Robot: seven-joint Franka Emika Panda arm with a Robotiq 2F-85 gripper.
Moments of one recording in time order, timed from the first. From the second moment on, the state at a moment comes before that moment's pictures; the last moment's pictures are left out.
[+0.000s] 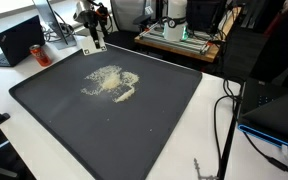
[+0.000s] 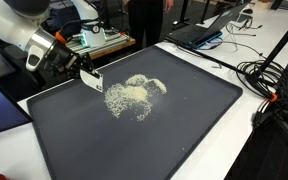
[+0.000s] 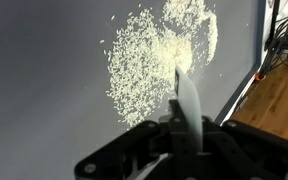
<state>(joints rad) -0.42 0.33 -0.30 -2.19 1.04 2.09 -0.95</state>
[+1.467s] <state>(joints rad) -0.13 -0.03 -0.13 -2.58 0.61 2.68 -0.63</state>
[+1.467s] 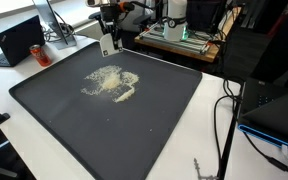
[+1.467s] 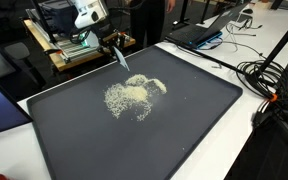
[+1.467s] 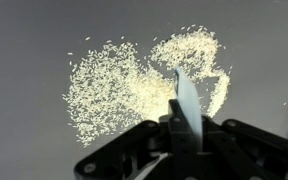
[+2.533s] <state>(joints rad) -0.07 0.20 -0.09 -2.45 0.48 2.83 -0.30</state>
